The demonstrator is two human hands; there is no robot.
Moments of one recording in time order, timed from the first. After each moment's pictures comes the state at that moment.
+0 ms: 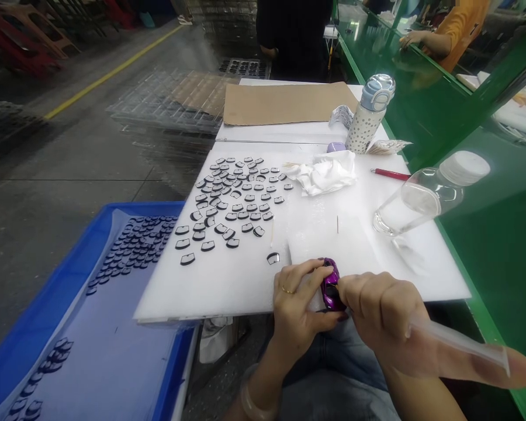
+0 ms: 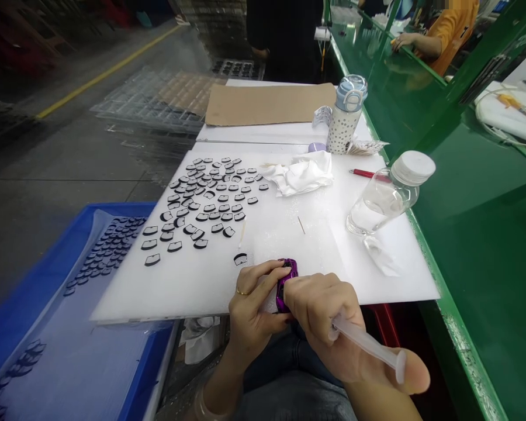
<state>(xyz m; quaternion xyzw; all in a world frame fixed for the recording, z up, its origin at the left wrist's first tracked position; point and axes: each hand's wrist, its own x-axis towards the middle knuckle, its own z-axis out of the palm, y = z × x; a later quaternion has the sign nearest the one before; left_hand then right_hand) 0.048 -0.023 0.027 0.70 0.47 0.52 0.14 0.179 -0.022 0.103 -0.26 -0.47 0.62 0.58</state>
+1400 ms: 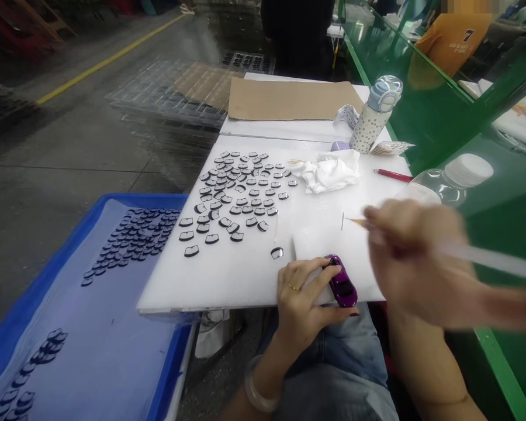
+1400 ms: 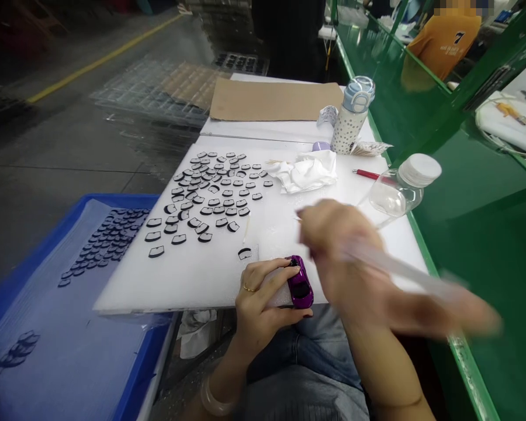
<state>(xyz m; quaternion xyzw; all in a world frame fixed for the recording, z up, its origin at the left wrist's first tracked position) 0.053 -0.023 0.028 0.70 0.45 0.54 0.11 0.187 0.023 0.137 -0.37 -0.66 0.34 0.56</state>
